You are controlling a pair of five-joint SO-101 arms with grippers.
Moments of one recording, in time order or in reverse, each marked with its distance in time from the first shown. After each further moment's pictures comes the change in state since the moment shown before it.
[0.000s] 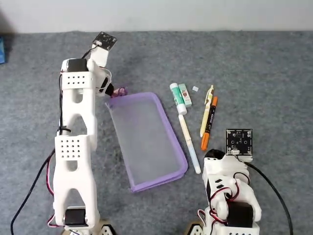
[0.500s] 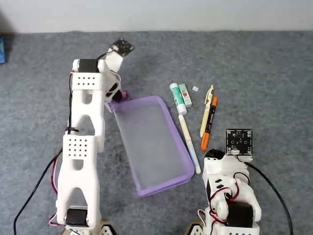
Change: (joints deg) left arm 4.0 5.1 -5.7 4.5 -8.3; right arm 0.0 0.0 0.0 0.0 0.0
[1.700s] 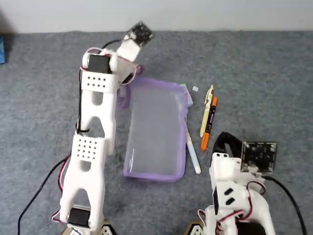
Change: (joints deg) left arm 8.0 -5.4 -17.1 4.5 1.6; right arm 0.0 -0.4 -21.2 0.0 0.0
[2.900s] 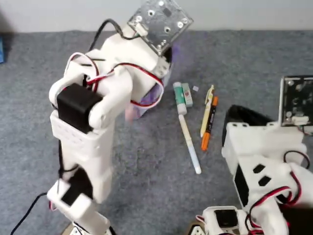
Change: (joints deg) left arm 20.8 -54.1 26.2 0.0 11.5; right arm -5.9 56.7 -78.9 30.0 -2.6
